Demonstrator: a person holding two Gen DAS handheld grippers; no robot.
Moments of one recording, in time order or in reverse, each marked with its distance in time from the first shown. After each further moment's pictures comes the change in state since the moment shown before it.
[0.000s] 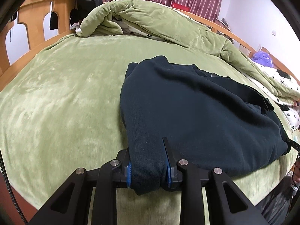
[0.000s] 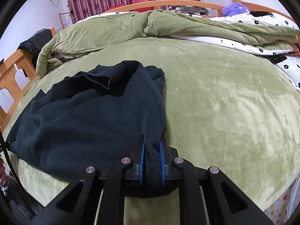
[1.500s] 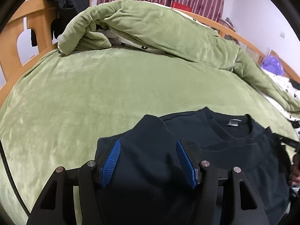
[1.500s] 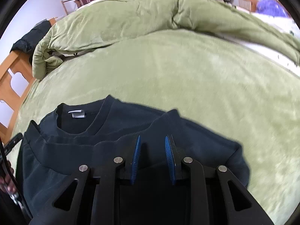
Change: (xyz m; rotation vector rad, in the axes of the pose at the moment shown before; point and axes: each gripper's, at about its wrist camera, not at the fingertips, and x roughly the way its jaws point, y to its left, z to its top) left arm 0.112 -0.035 0.145 0.030 -0.008 0.041; right arm 0.151 0.080 0.164 -0.049 0.121 0.092
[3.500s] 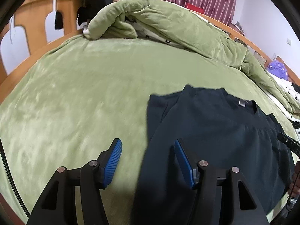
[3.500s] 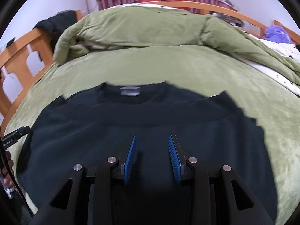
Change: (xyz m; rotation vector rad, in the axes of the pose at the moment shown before) left arm -0.057 0.073 -0.073 -0.094 0.022 0.024; right arm -0.051 0.117 -0.080 -0.134 -0.094 -0.002
